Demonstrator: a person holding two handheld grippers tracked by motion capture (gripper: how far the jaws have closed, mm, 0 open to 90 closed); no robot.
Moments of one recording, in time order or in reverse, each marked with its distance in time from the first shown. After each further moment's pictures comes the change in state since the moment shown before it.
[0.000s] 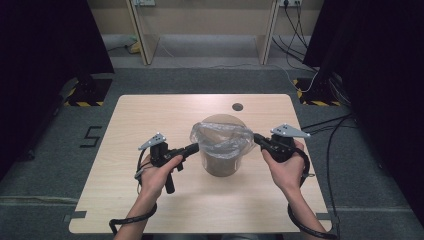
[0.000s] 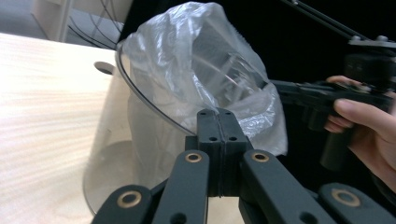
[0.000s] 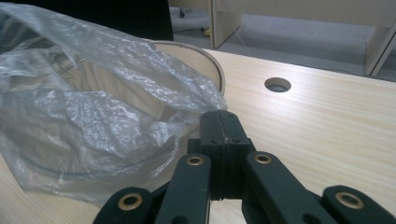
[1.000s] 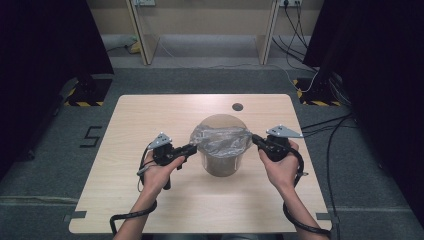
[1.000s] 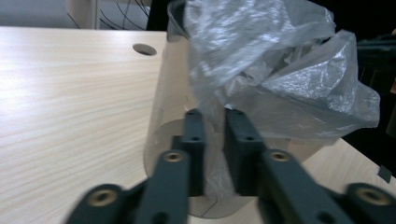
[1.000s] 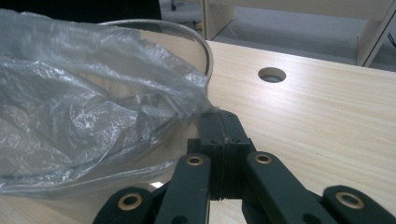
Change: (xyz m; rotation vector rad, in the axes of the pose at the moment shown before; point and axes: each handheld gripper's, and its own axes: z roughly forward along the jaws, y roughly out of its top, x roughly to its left) left arm 0.028 -0.007 0.013 0.075 0.170 0.173; right arm -0.005 -0.013 0.022 0.022 -0.034 -0.003
